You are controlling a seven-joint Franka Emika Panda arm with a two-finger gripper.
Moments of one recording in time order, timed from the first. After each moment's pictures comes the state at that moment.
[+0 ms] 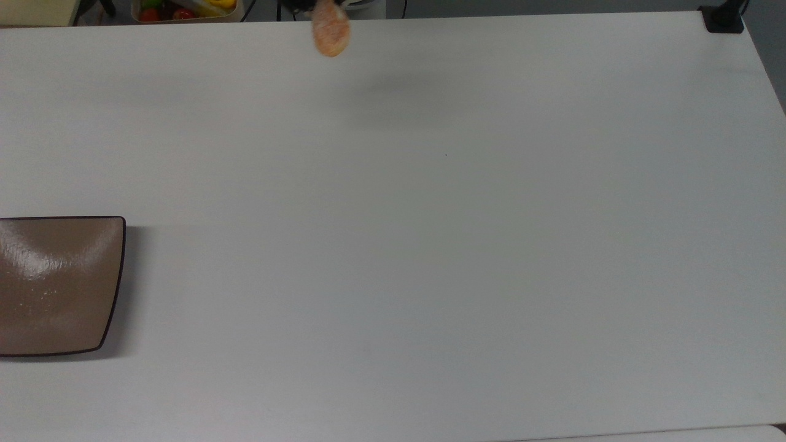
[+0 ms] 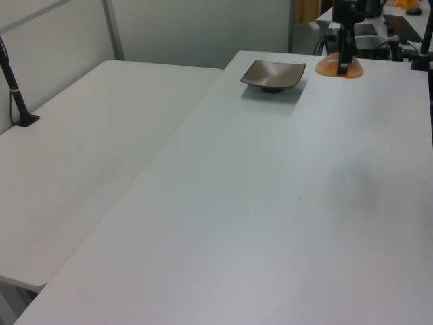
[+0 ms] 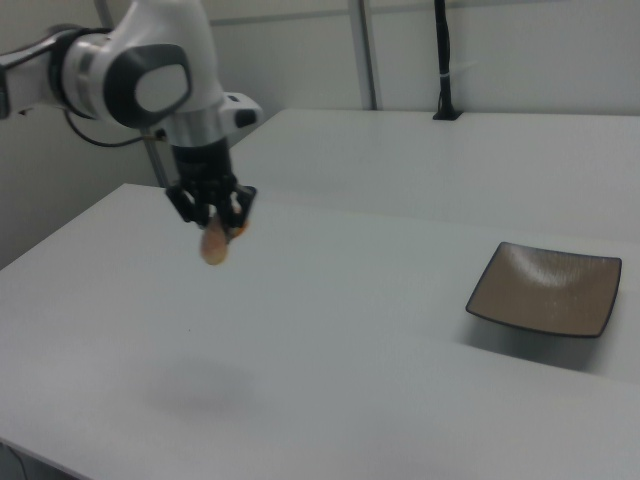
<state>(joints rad) -0.03 -0.12 0.05 -1.85 0.11 1.73 -0.35</state>
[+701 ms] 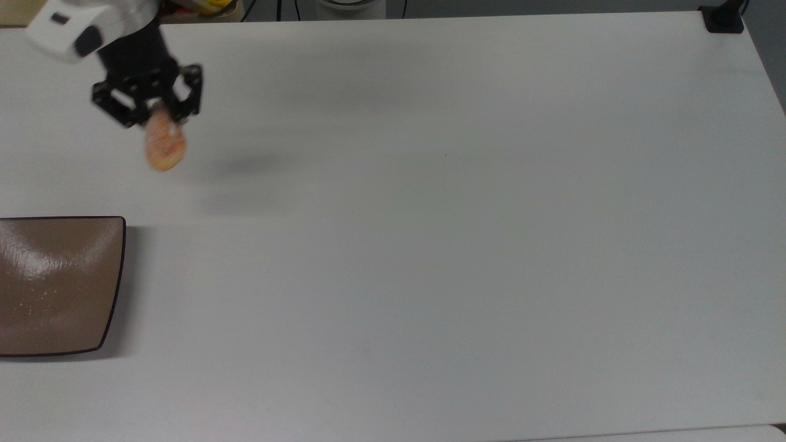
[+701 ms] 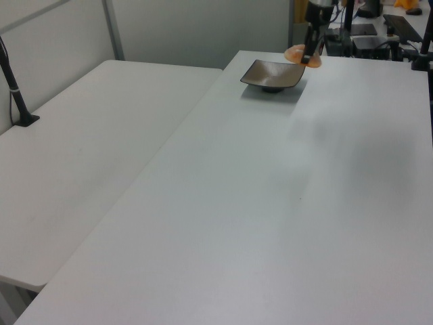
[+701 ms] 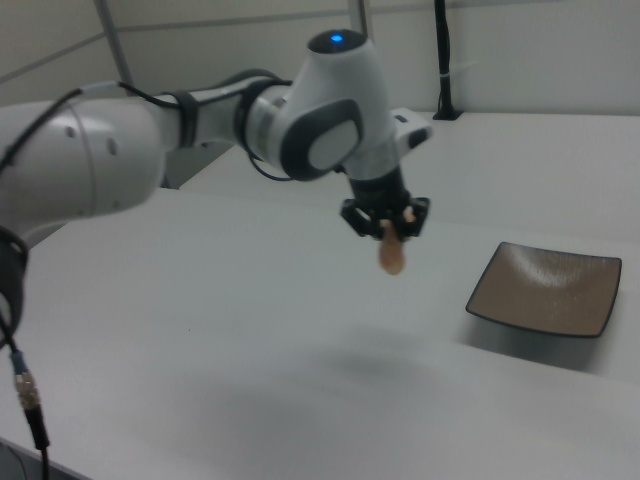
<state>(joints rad) -0.25 0.28 -0.01 -1.57 0.11 2.07 -0.62</state>
